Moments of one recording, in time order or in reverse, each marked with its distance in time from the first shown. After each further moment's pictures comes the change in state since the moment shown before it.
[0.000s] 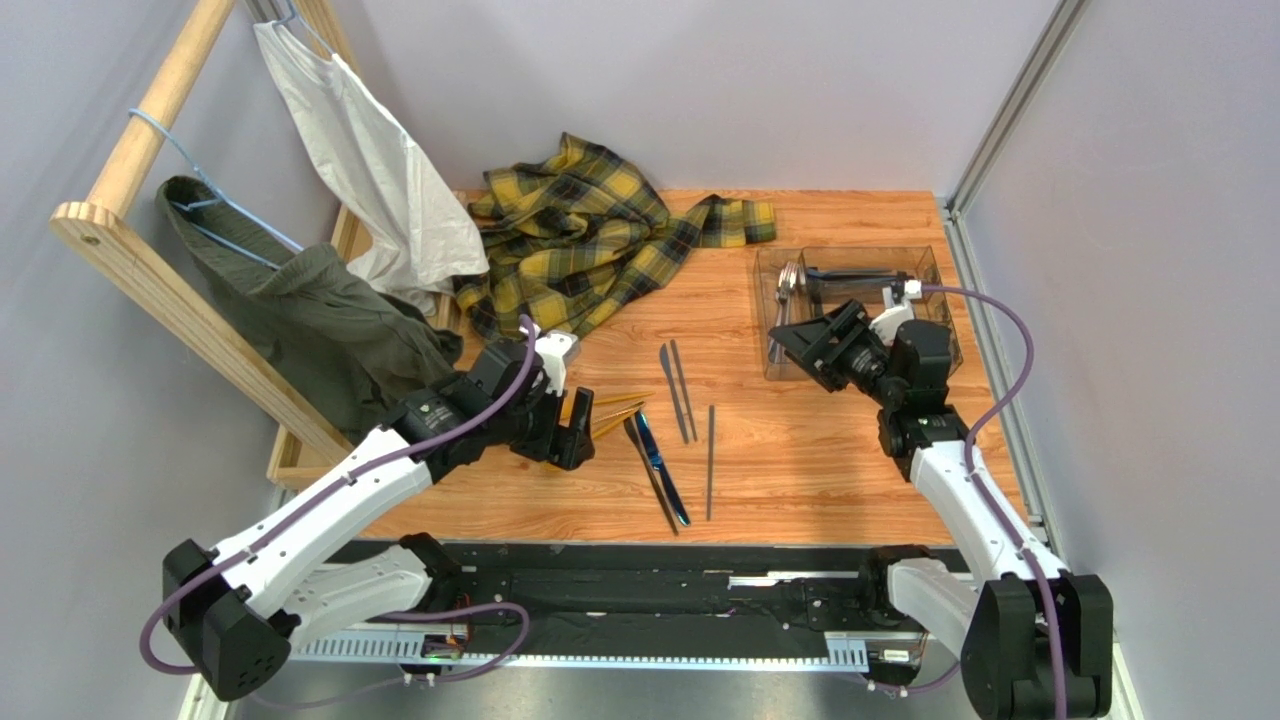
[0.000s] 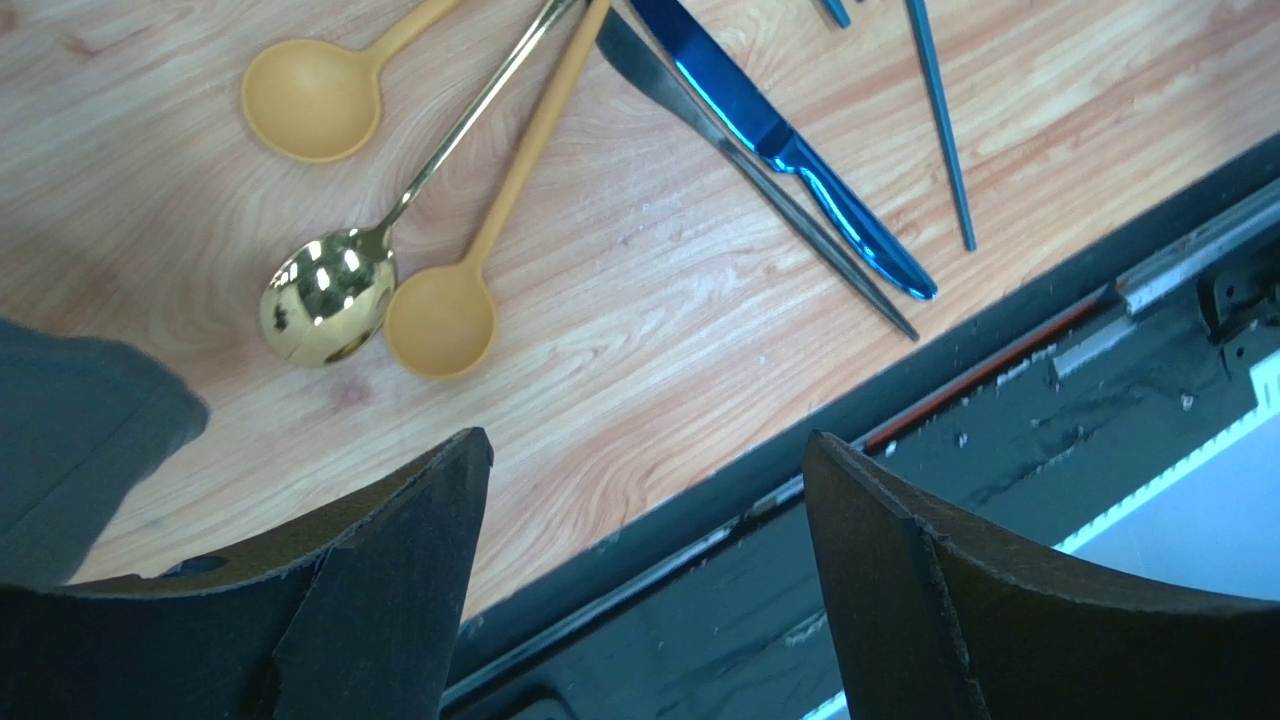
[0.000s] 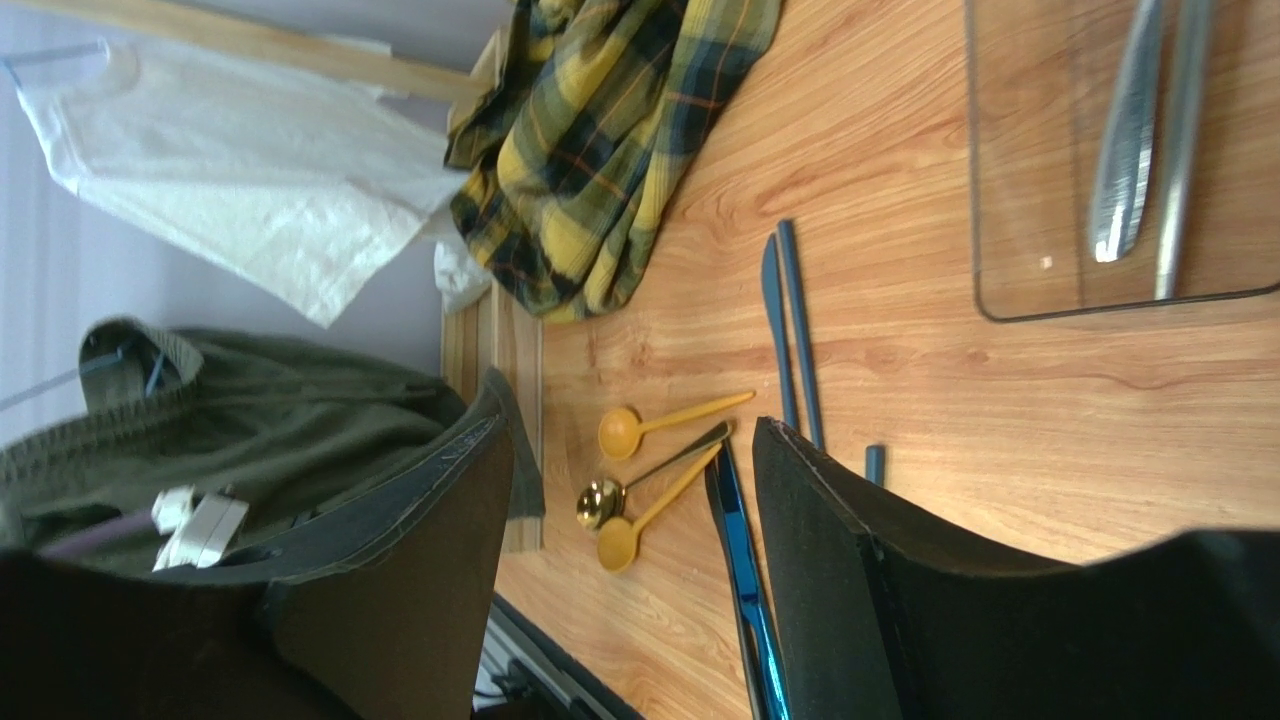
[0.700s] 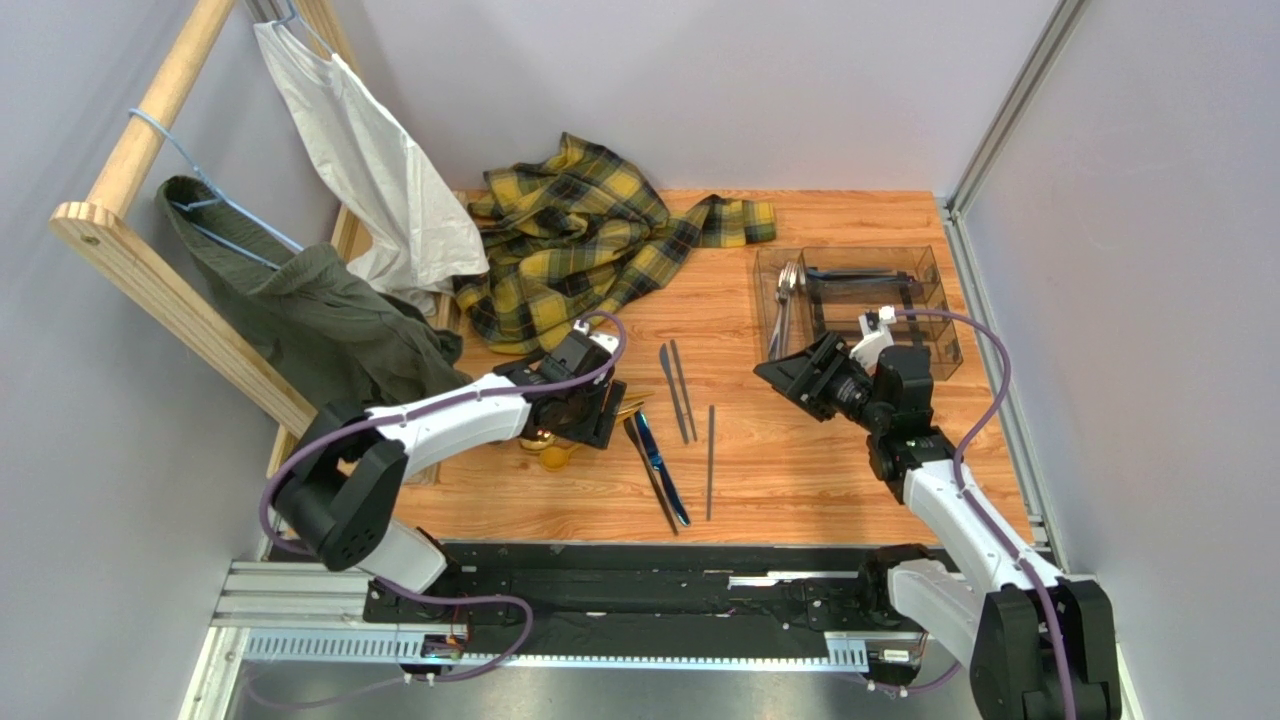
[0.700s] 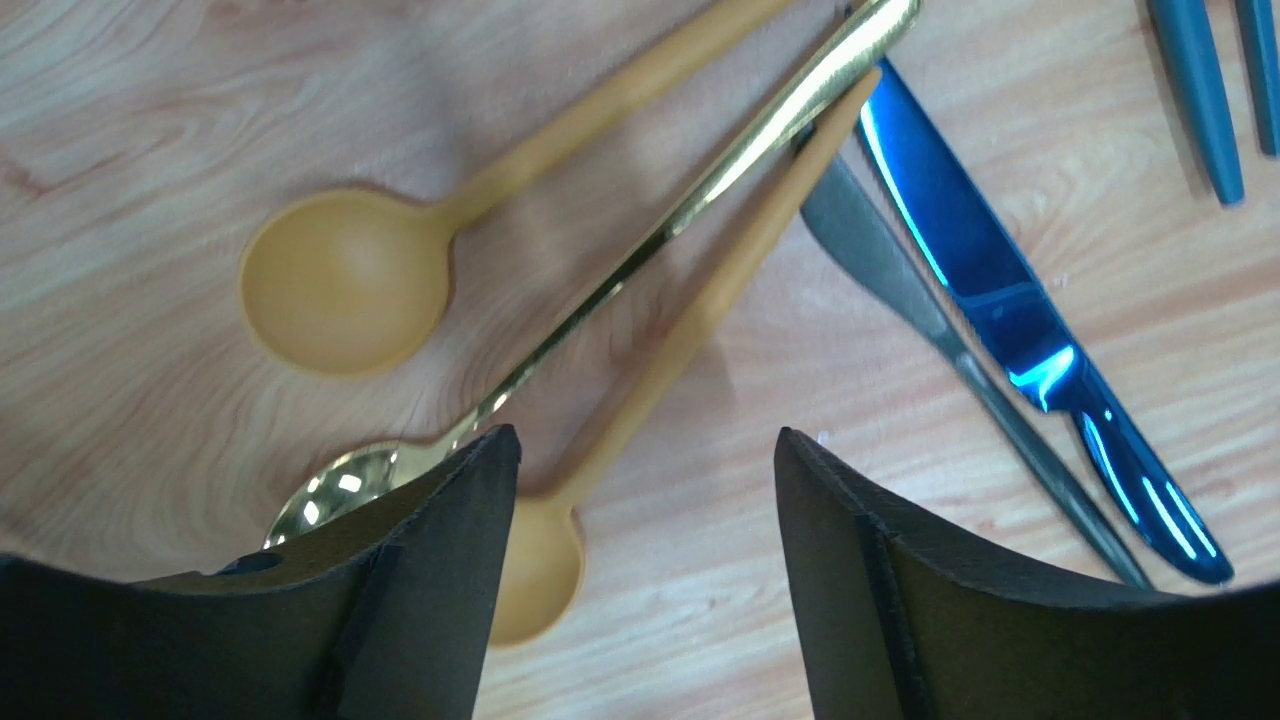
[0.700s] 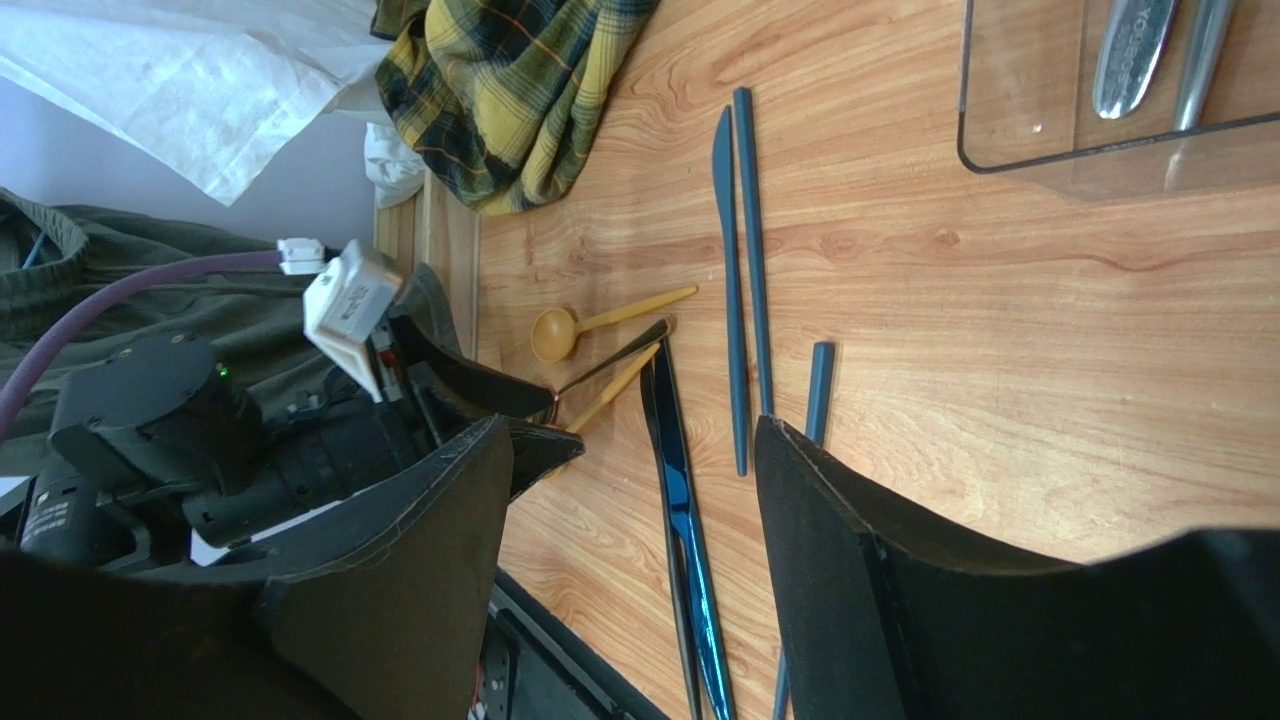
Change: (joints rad) left arm 0.000 0.502 -0.024 0.322 -0.165 0.006; right arm 0.076 -0.039 -0.129 0.014 -0.018 -0.088
